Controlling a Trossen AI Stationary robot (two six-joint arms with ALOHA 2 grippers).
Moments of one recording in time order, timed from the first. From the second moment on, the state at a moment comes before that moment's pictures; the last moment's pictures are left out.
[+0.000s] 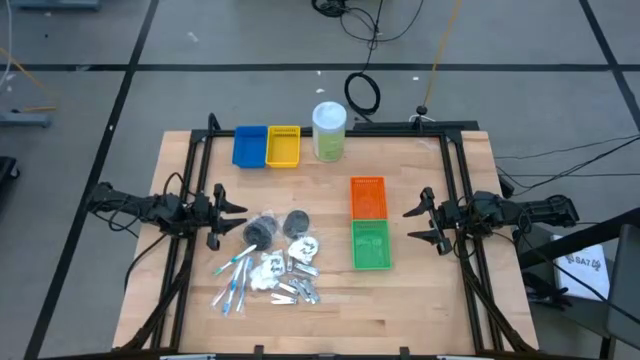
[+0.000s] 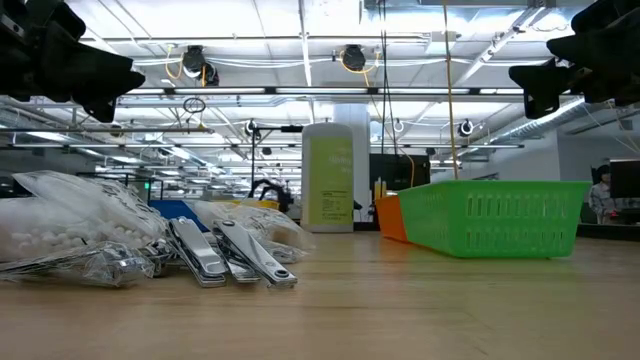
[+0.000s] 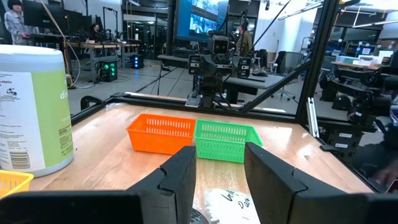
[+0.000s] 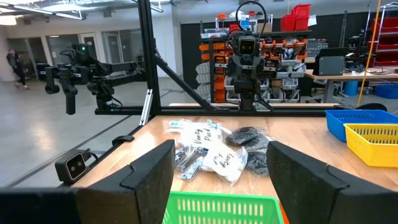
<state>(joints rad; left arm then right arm) -0.28 0.01 0.03 0.03 -0.29 -0.08 0.10 0.02 0.02 0.08 -0.10 0.07</state>
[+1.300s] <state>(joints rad) -0.28 0.01 0.03 0.06 -0.31 -0.09 0.10 0.02 0.02 0.08 -0.11 0.07</state>
